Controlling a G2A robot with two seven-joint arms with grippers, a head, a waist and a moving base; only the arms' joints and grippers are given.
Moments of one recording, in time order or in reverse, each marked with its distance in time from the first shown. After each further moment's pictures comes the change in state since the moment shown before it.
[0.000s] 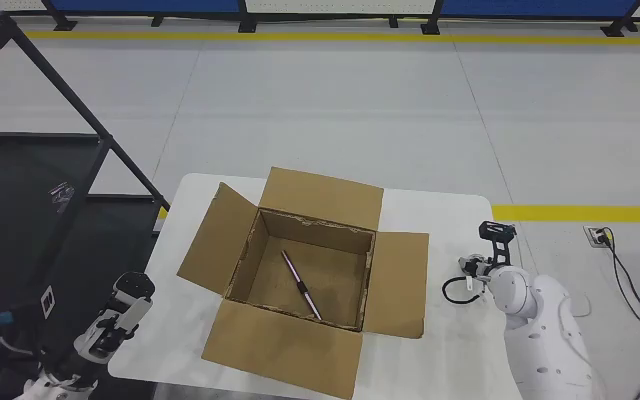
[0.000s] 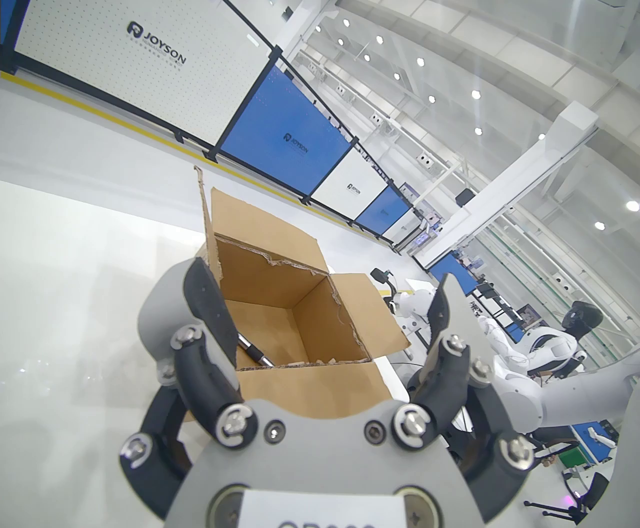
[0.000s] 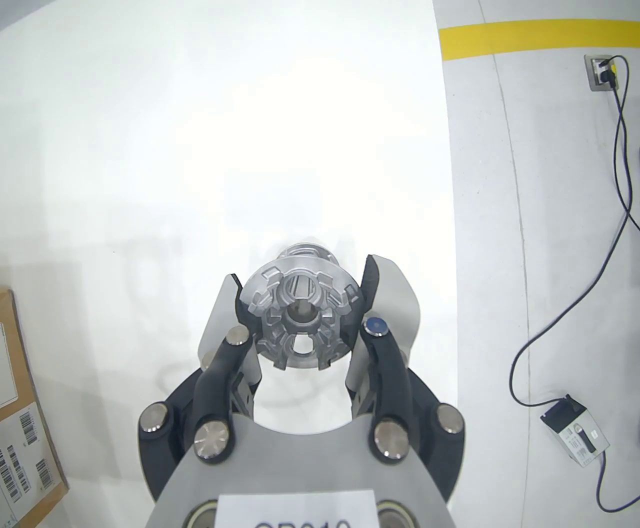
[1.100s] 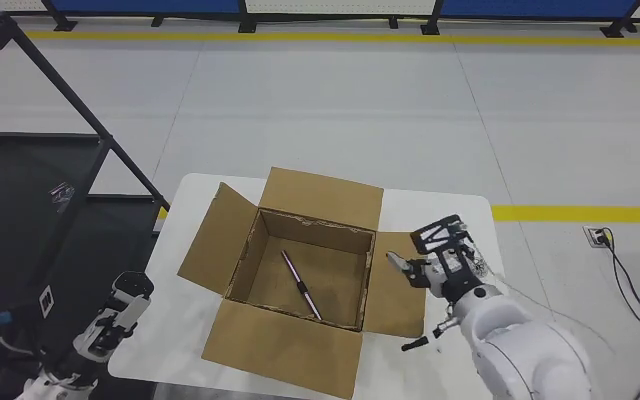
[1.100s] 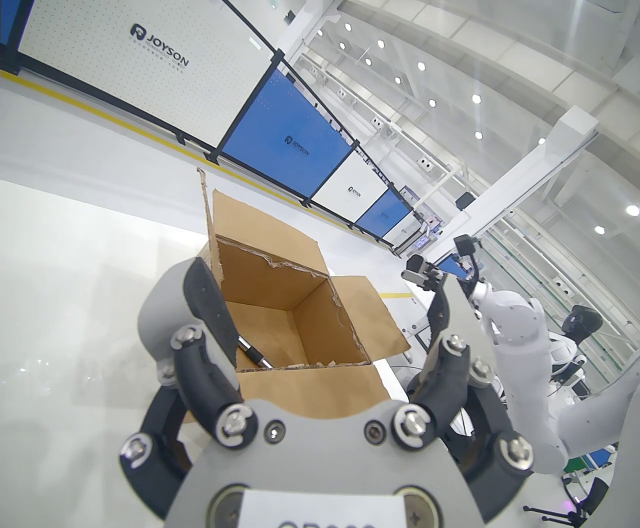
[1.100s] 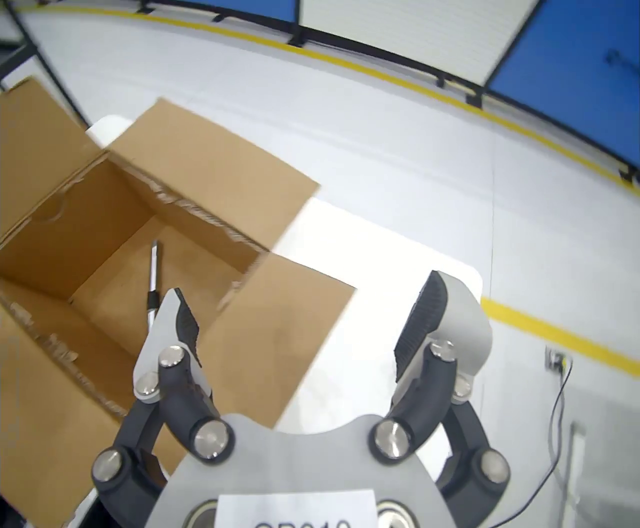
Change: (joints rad) left arm 0.000 -0.001 0.002 0.009 -0.002 0.015 0.028; right arm -0.234 0.010 -0.383 -0.936 -0.141 -0.201 0.091
